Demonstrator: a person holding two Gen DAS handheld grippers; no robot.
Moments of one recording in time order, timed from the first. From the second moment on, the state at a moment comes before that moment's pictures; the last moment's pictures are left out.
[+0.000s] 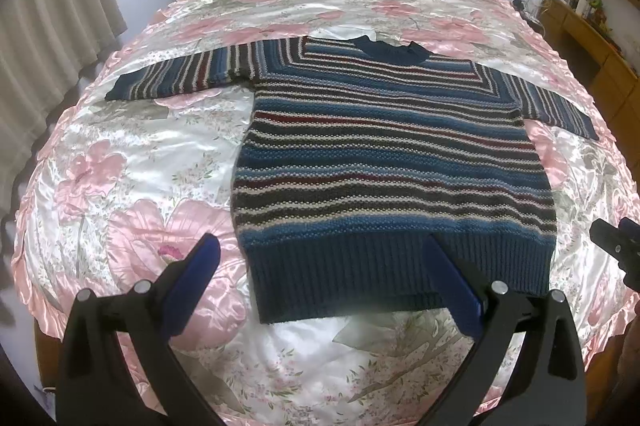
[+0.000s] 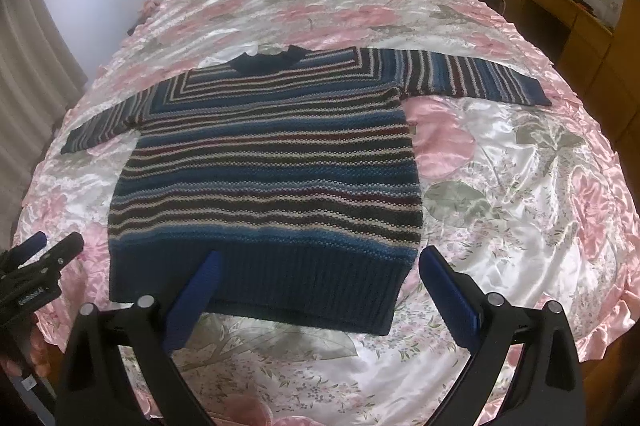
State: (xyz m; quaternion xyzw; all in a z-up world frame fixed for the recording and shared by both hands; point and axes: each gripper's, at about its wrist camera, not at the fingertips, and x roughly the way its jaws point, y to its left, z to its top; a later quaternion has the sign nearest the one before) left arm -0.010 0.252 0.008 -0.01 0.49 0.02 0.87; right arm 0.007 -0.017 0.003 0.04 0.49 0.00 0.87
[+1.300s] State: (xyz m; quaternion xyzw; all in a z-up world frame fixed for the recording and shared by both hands) left arm -0.013 0.250 0.009 0.00 0.49 0.03 0.87; right arm 0.008 -0.013 -0.005 0.04 0.50 0.01 0.87
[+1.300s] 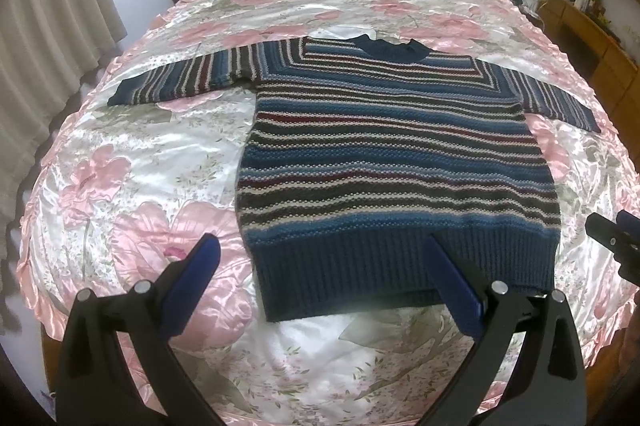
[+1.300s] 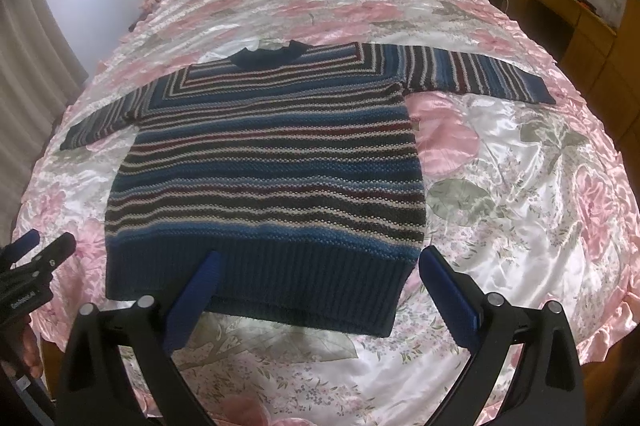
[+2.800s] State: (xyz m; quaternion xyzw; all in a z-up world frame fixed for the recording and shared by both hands) left arm 0.142 0.123 -0.017 -0.01 0.48 0.00 0.88; right arm 0.121 -0.205 -0.034 0.04 0.52 -0.05 0.85
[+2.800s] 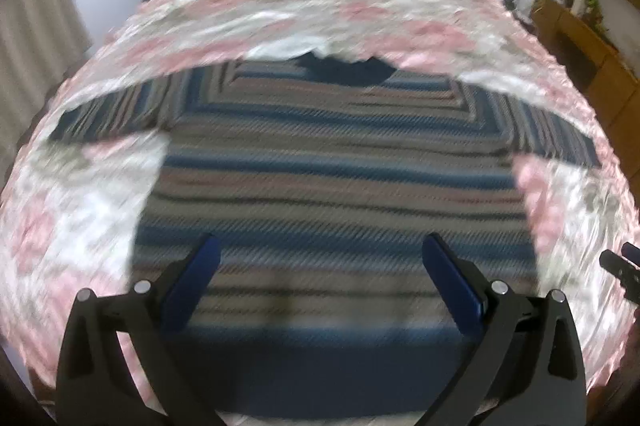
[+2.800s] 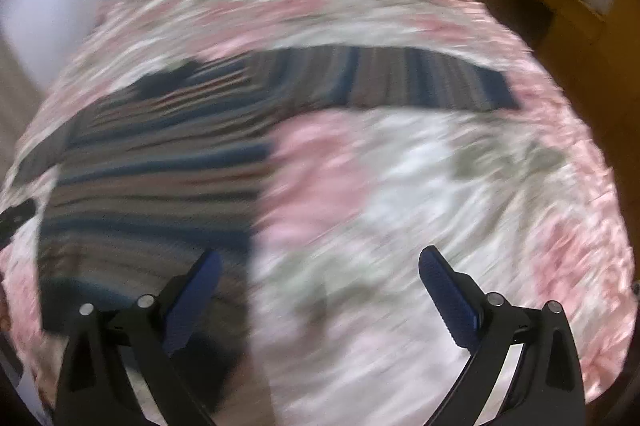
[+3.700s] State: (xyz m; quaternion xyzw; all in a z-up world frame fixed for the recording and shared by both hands) left arm 0.316 -0.015 -0.087 0.00 0.49 -0.02 0.87; right arm 0.329 -0.504 -0.141 0.21 0.57 -0.19 0.77
